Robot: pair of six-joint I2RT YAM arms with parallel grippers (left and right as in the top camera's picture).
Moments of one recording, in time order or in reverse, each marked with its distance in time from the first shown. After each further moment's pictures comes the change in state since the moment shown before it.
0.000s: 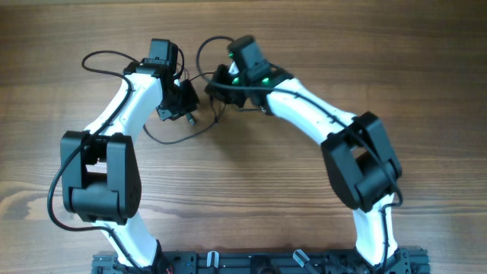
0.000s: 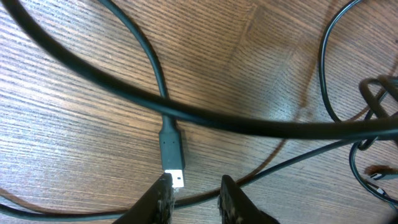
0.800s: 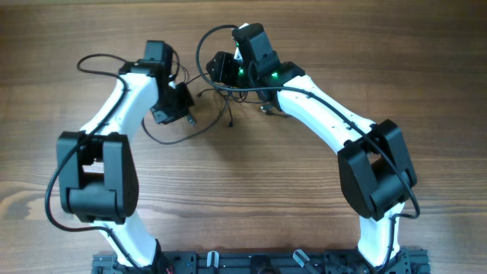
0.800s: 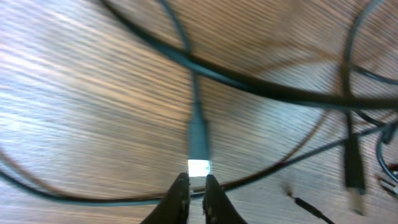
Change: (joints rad) left arm 0.042 -0.001 0.000 -0.056 0.005 0.007; right arm -0.034 -0.088 0.007 -0.003 0.138 -0.321
